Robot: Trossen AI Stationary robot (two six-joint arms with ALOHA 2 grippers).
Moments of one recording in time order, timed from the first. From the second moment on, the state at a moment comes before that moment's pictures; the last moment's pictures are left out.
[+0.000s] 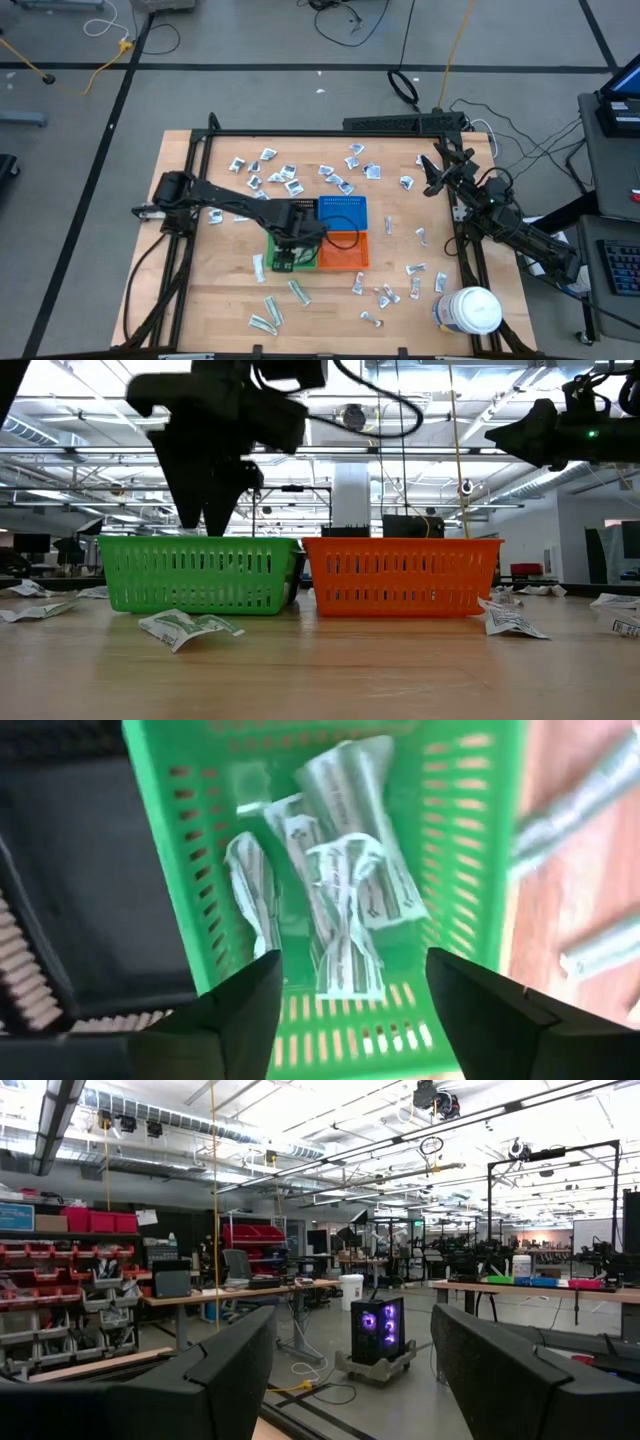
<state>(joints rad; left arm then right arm) -0.16 1.91 1.49 -1.16 0.11 -0.06 -0.59 0.02 0.01 0.34 0.16 -0.04</state>
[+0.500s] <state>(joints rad) -0.25 1.81 1.49 -1.18 -0.01 0.38 -0.59 0.02 0.01 0.34 0.16 -0.04</state>
